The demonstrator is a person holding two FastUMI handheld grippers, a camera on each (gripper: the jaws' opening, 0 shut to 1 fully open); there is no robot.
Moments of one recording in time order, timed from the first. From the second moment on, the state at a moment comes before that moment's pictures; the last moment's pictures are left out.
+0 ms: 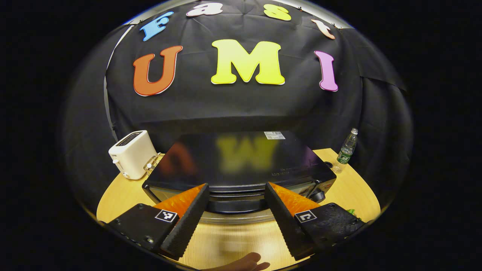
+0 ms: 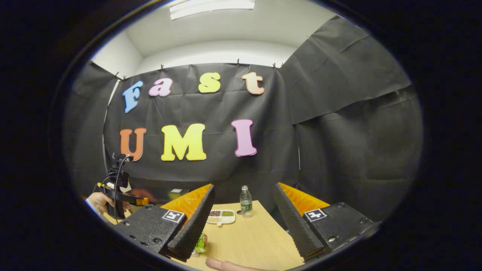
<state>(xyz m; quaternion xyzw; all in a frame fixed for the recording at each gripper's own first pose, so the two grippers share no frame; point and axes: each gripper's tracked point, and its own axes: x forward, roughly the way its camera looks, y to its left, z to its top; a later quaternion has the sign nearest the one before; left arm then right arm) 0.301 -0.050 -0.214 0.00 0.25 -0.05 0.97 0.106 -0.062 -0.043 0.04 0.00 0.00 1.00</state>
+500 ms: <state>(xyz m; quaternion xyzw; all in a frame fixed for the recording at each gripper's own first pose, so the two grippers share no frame) 0.246 -0.051 -0.223 0.00 0.22 -0.04 0.98 0.097 -0.054 -0.042 0.03 0.00 0.01 1.00</state>
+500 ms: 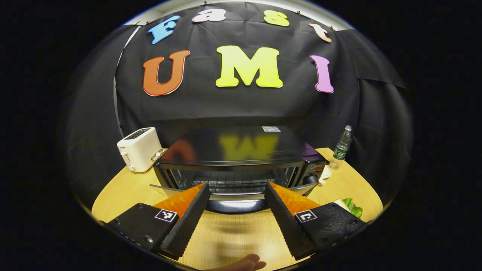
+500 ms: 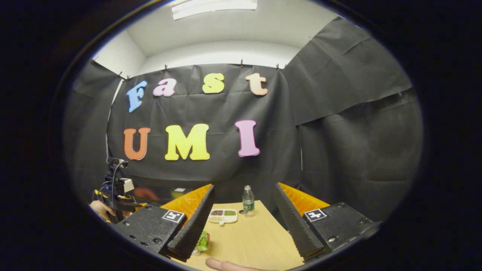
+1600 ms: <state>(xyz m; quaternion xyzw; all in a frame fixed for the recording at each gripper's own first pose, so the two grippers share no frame) 0.146 -0.048 -0.315 0.02 0.26 -0.03 0.97 0.100 -0.030 -0.054 0.01 0.02 0.02 1.00</state>
